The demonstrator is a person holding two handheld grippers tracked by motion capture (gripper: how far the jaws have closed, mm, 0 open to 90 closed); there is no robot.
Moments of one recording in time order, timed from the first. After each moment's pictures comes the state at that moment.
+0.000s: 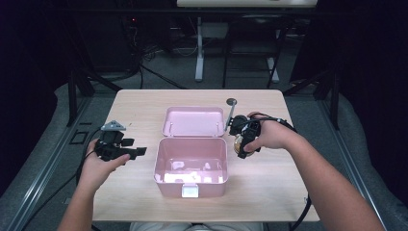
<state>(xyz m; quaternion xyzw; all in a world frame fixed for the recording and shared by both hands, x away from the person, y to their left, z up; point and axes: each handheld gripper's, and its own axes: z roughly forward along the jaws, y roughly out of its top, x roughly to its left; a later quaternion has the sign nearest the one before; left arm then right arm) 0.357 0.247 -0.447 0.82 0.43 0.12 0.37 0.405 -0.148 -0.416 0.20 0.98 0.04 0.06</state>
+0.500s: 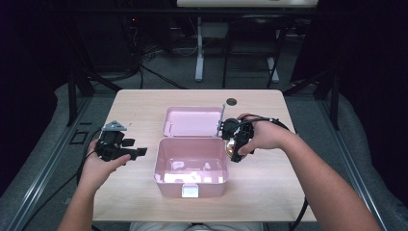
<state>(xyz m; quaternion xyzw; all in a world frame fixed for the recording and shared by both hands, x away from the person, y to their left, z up) 0.357 0.246 -0.448 0.82 0.43 0.12 0.37 0.394 -0.124 -0.410 0.14 0.99 0.05 0.04</state>
